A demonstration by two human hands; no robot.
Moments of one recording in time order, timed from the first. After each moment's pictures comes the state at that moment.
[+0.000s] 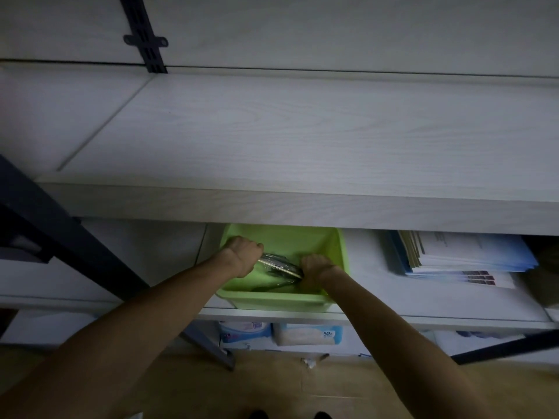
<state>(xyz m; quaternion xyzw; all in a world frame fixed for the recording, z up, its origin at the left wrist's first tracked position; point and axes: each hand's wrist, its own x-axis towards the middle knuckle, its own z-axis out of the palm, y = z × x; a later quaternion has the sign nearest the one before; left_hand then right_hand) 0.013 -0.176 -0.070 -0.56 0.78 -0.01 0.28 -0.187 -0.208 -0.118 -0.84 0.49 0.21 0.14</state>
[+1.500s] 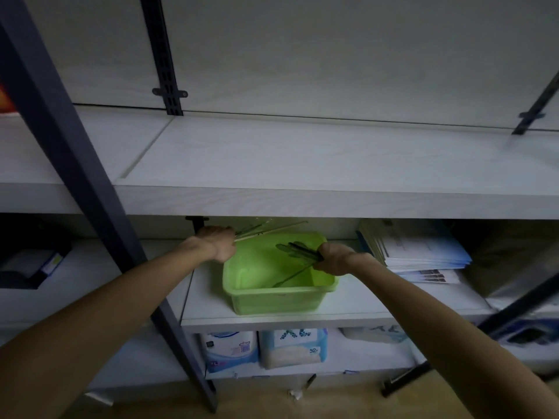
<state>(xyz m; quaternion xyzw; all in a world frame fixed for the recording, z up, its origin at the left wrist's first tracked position) 0.049 -0.141 0.035 -0.69 0.71 0.07 0.13 -0.244 -0.177 0.004 -0.78 0.58 0.14 0.18</state>
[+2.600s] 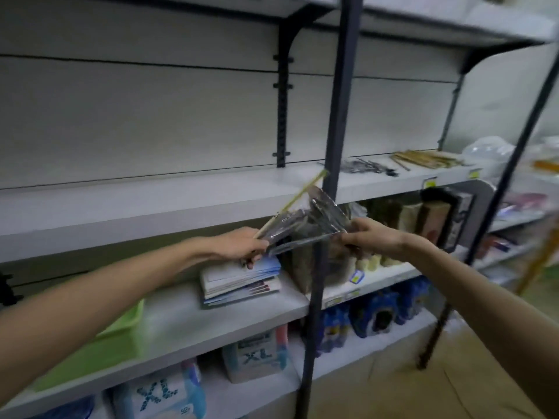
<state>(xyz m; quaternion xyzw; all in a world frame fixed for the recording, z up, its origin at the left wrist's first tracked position) -0.460 -0.048 0.174 -0.42 0.79 0.42 -0.13 -0.758 0.038 0.195 -0.67 0.59 -0.27 0.36</state>
